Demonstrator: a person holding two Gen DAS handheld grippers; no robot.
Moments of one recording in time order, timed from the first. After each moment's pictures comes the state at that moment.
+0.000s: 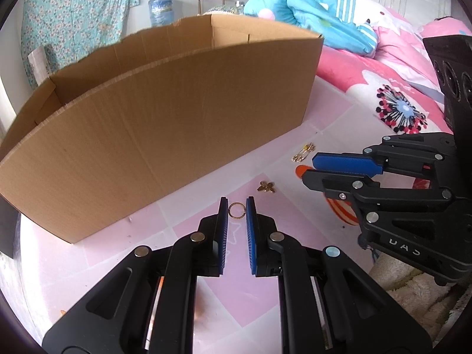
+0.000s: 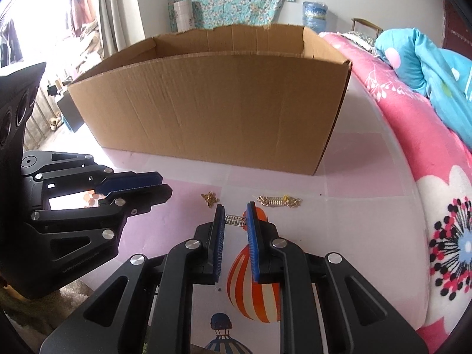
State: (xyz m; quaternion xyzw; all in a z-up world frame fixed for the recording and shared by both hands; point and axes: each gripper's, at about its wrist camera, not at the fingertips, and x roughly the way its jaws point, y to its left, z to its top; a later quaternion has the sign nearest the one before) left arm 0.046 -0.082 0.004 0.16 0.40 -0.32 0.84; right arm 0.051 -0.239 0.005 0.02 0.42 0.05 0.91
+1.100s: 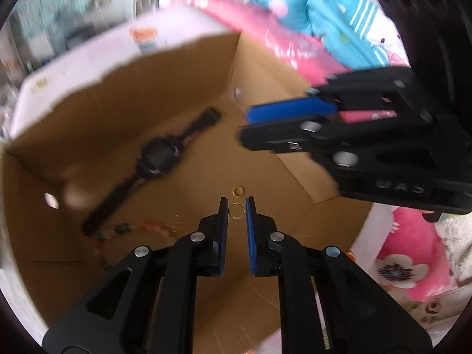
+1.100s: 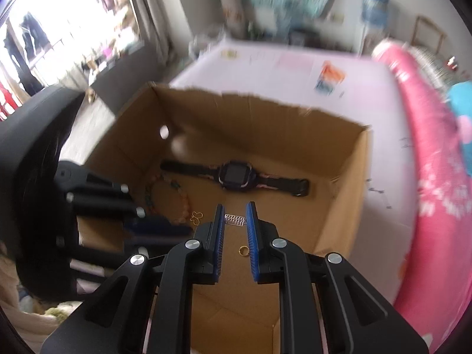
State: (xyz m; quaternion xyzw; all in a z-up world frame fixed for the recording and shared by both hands) left arm 0.219 -0.123 0.054 0.12 0.54 -0.38 0.74; right arm 0.270 -0.253 0.084 0.01 0.52 0.19 0.83
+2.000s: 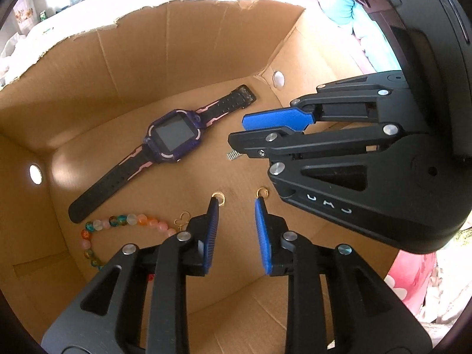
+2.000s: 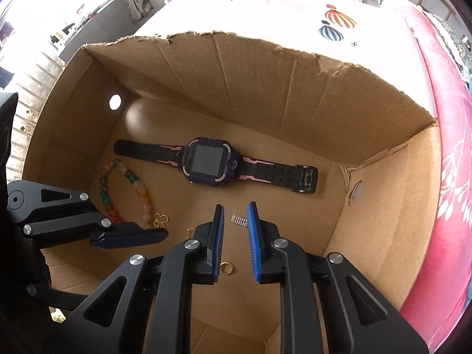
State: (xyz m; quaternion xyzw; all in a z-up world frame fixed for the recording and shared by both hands) left arm 0.249 -0.121 0.024 0.07 0.61 -0.33 0.72; right arm 0.325 -0.233 0.031 -0.02 0.62 0.15 0.77
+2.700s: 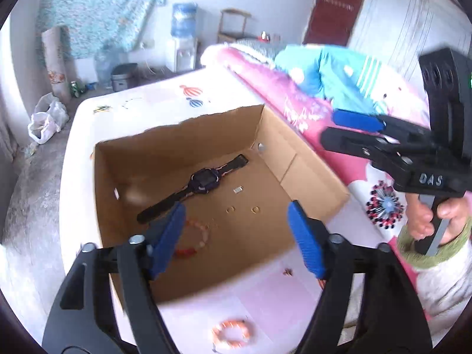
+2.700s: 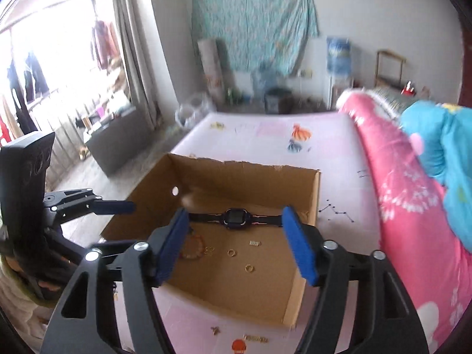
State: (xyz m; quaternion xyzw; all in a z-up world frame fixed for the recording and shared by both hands) left arm 0.134 -0.026 0.139 0.05 0.41 -0.33 0.85; right arm 0.158 -0.273 0.168 0.05 0.34 0.13 0.93
